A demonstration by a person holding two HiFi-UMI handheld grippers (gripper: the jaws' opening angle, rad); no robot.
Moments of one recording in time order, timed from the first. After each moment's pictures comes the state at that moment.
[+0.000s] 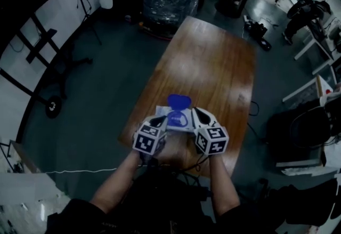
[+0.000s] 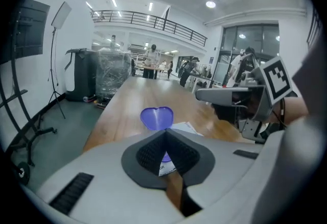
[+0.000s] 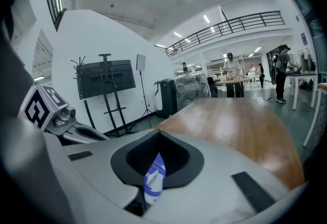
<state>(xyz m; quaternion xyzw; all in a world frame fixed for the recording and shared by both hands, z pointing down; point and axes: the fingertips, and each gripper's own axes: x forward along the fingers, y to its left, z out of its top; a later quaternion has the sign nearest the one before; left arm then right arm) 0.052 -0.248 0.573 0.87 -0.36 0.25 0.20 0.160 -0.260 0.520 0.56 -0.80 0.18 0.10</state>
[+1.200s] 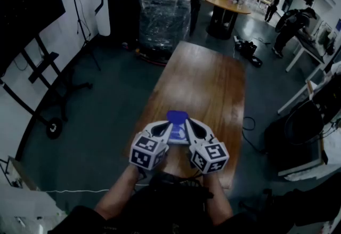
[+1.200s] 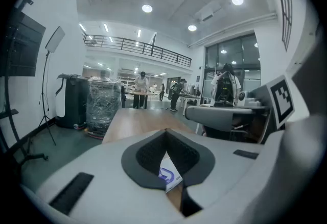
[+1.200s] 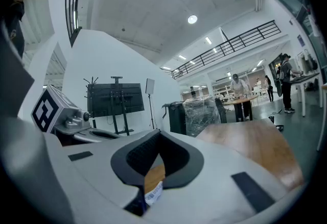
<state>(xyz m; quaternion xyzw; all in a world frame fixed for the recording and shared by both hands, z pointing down) 0.069 -0.222 0.439 0.93 -0.34 0.13 0.11 0.121 -0.211 0.407 0.55 -0.83 0.10 -0.01</state>
